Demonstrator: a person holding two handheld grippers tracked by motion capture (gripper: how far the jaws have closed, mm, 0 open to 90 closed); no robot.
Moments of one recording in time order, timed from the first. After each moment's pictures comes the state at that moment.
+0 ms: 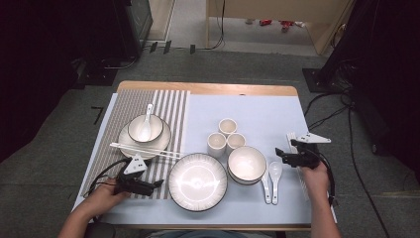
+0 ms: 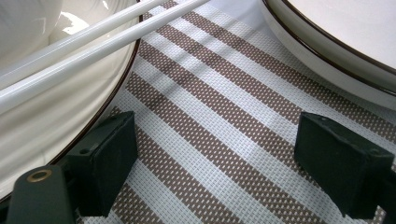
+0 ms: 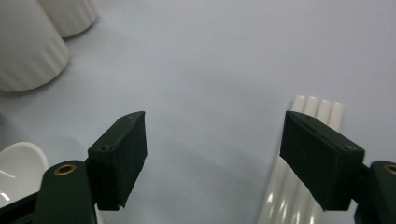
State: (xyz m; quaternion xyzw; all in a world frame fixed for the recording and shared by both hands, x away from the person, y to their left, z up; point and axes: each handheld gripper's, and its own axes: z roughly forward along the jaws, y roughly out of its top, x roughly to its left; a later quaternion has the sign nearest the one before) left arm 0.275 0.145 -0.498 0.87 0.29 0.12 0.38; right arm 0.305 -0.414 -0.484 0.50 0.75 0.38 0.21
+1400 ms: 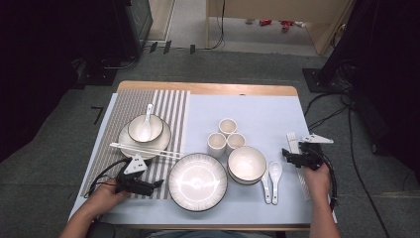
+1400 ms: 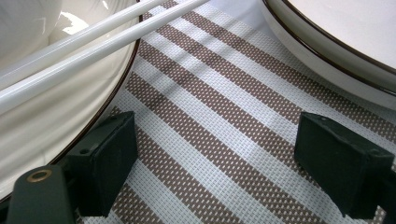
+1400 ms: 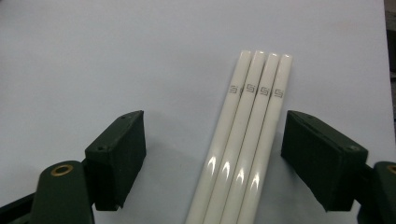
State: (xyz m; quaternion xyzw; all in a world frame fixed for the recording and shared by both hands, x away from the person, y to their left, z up) left arm 0.275 0.145 -0.498 0.87 0.29 0.12 0.38; right arm 0.310 -0.433 -0.503 0.55 0.73 0.33 0.23
